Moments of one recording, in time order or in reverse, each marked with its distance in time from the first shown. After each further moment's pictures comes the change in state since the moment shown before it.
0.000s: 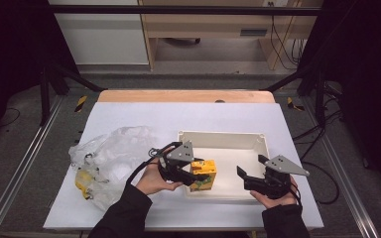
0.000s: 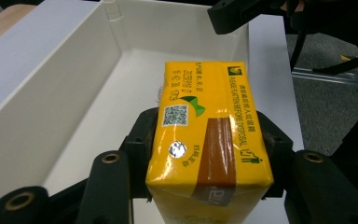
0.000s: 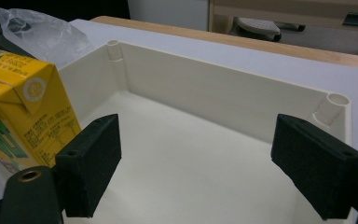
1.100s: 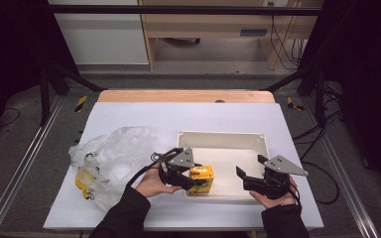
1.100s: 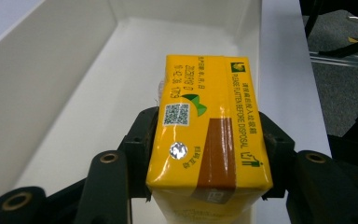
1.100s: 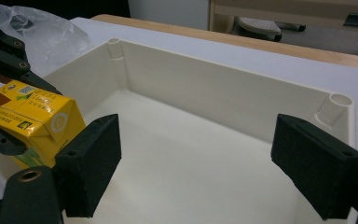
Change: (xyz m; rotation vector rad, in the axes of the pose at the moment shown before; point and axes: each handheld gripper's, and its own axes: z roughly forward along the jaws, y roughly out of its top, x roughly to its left) left arm 0.004 -0.024 0.016 0.057 0.007 0.004; right arm 0.001 -0.001 0.001 0.001 0.001 -0.007
